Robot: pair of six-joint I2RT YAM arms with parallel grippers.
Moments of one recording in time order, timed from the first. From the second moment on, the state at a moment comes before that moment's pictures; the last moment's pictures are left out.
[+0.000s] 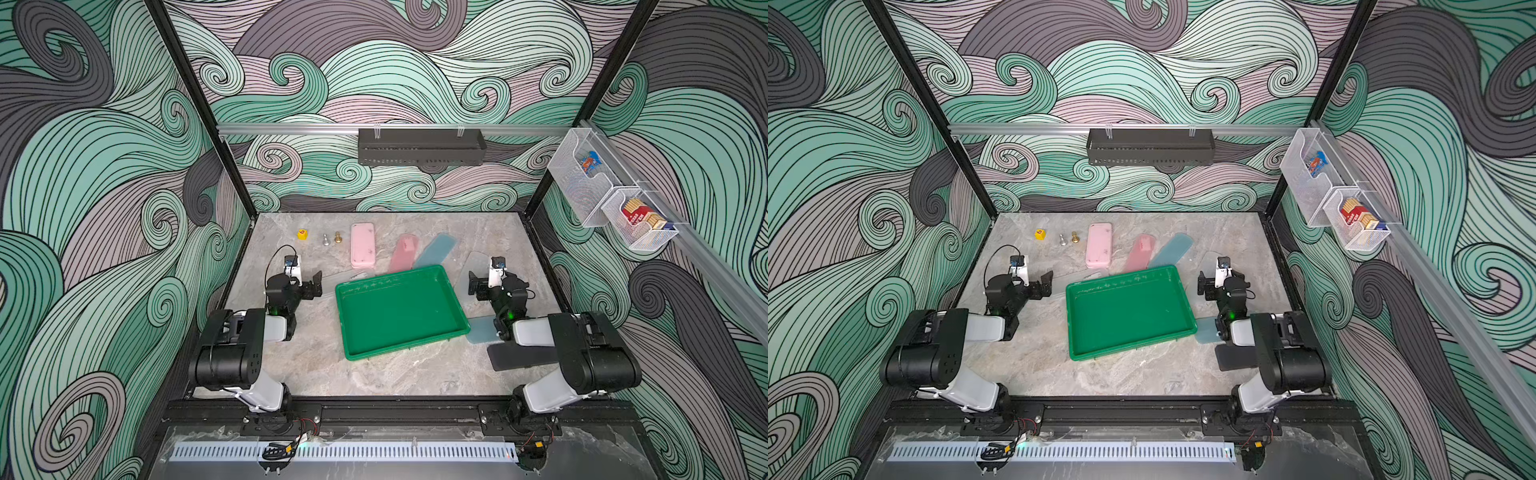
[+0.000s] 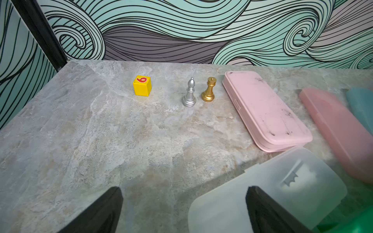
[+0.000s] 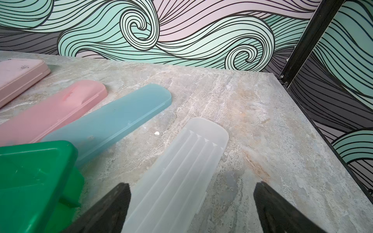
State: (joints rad) left arm 0.05 1.57 0.40 0.82 0.15 -0.01; right arm 0.05 1.56 0.37 0.85 0.06 -0.04
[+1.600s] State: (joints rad) left arm -0.27 1.37 0.92 -0.35 0.26 -0.26; right arm 0.06 1.00 0.72 -0.51 0.16 0.44
